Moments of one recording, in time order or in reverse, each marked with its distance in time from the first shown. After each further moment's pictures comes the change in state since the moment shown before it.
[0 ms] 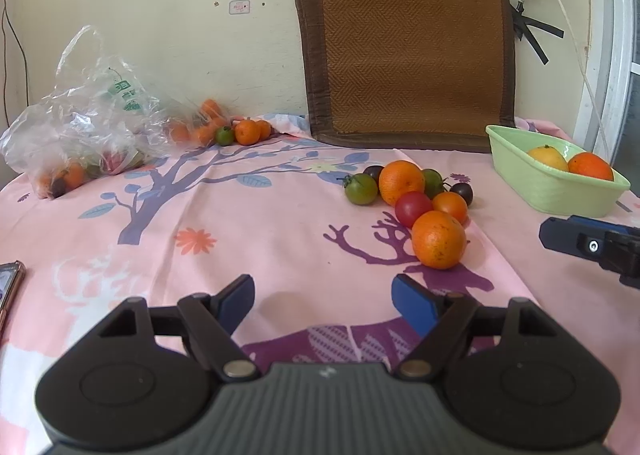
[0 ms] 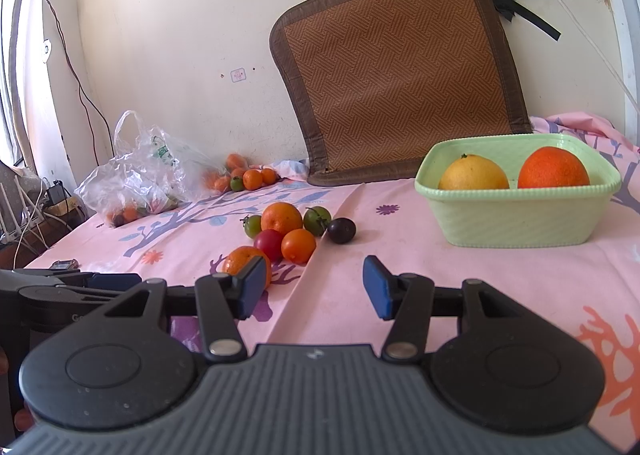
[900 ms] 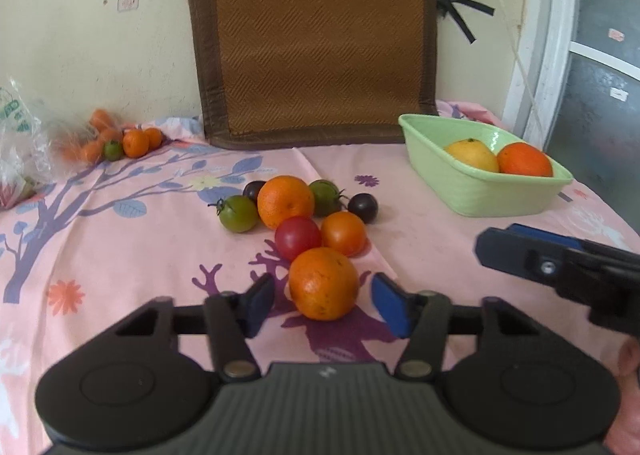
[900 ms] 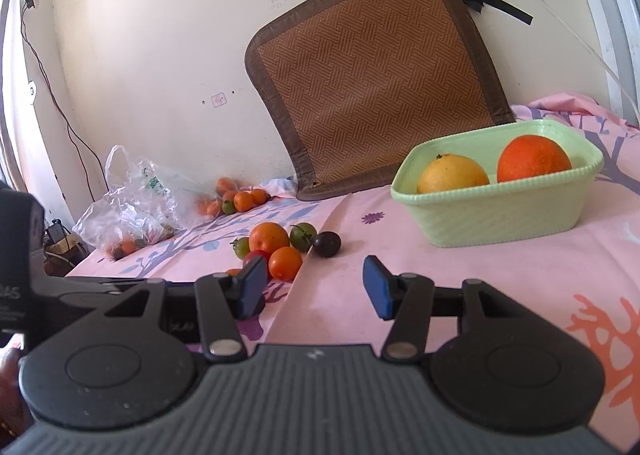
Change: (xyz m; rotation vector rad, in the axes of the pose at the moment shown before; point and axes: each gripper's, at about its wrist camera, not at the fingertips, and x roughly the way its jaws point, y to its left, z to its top) left arm 0.042 -0.043 0.030 0.081 0.068 -0.226; right arm -0.005 -0.013 0.000 0.122 -0.042 -0.014
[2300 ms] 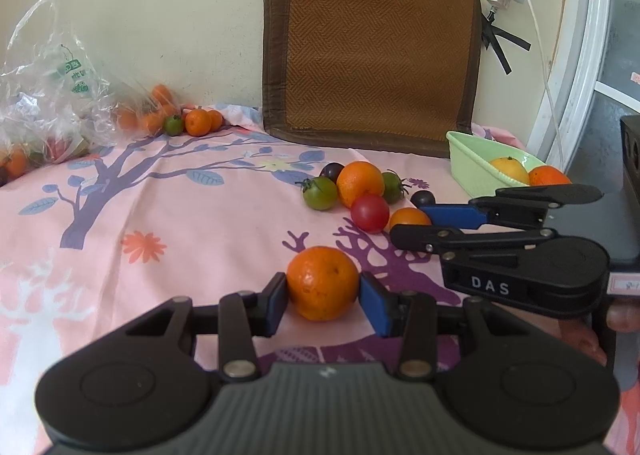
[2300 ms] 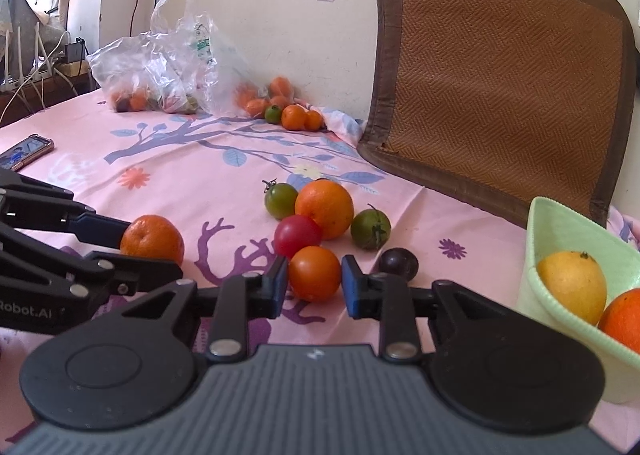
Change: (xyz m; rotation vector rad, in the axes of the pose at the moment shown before) left arm -0.036 0.049 -0.024 -0.106 -0.050 0.026; right arm 0.095 0.062 0.007 -0.535 0.245 0.028
